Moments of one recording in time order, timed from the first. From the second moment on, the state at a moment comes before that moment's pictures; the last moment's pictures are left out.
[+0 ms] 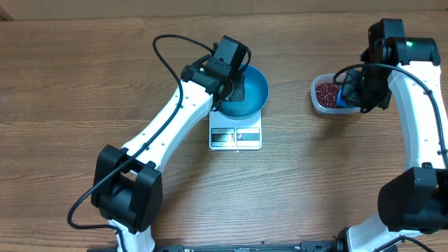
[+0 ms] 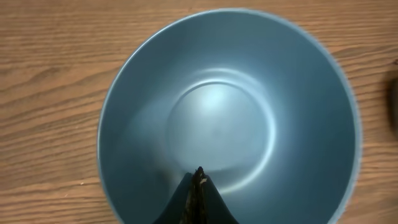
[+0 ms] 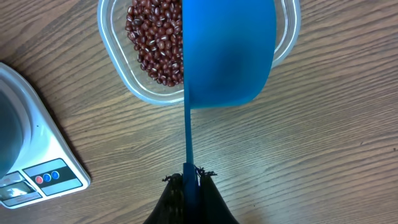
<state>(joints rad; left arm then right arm) -0.52 1.93 1.63 -0.80 -0.09 -0.46 -0.07 1.78 1.71 -1.38 -0.02 0.28</state>
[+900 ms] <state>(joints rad) -0.50 2.04 1.62 -0.91 -0.20 -0.47 -0.07 1.78 1.71 -1.38 -0.02 0.28</state>
